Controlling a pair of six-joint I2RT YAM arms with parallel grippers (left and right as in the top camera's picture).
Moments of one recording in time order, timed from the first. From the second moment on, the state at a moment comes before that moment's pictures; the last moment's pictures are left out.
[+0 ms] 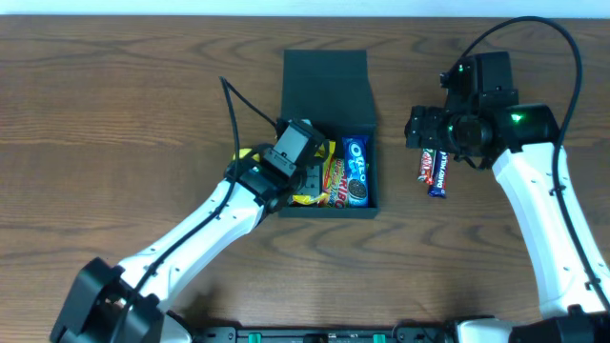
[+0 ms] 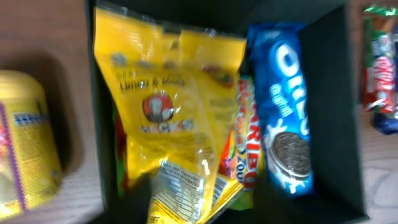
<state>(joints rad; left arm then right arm) -0.66 1.54 1.08 -0.54 -0.03 -0.59 0.13 1.50 1.40 -1.01 -0.07 0.27</state>
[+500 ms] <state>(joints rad) -0.66 1.66 1.10 -0.52 -0.05 -0.56 0.13 1.50 1.40 -1.01 -0.07 0.27</state>
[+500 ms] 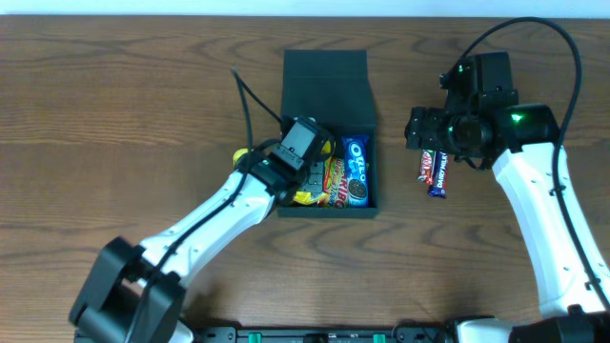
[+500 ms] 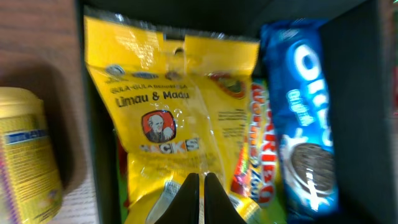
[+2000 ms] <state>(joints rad) -0.48 1.63 1.04 -0.66 -0.26 -0.50 0.13 1.50 1.40 -1.04 -0.07 0.25</state>
